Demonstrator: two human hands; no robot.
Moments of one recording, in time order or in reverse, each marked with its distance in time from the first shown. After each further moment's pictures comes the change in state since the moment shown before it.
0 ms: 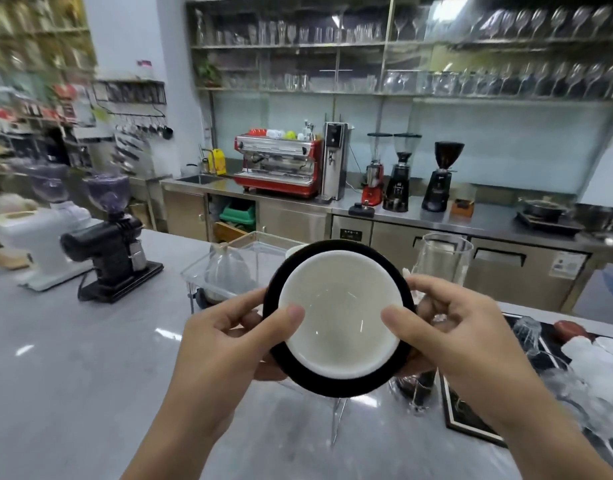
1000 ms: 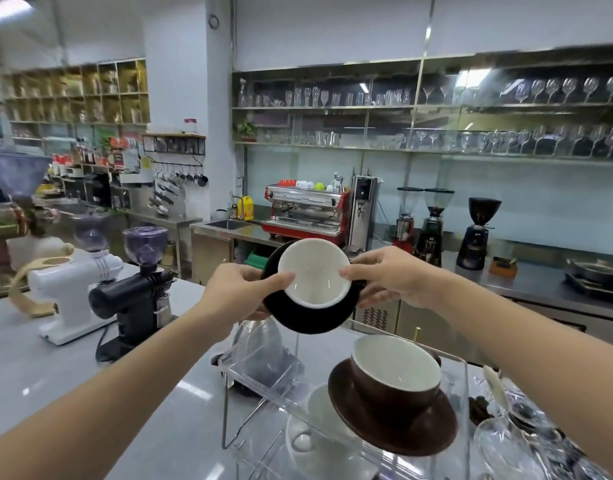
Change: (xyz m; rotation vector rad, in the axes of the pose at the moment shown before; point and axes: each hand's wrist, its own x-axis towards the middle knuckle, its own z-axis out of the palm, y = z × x) left_hand 0.237 0.027 -0.073 0.345 0.000 -0.040; right_hand 0.287 0.001 0.084 -0.290 -0.374 0.185
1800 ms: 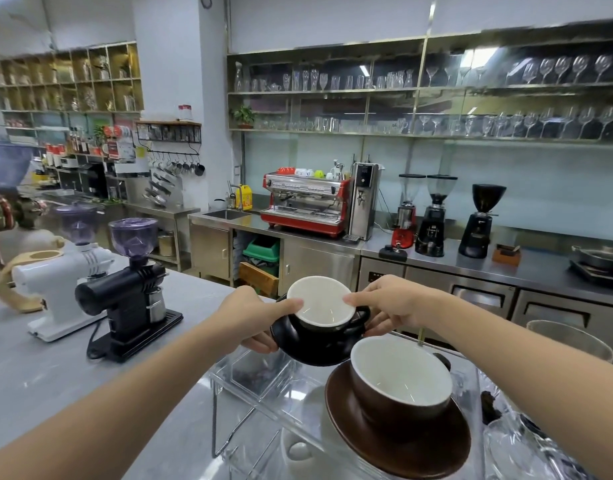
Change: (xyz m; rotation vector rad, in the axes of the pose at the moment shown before) left_hand 0.039 -0.038 0.034 0.349 -0.084 -0.218; right_hand 0.049 0.070 0.000 -0.034 -0.064 0.246
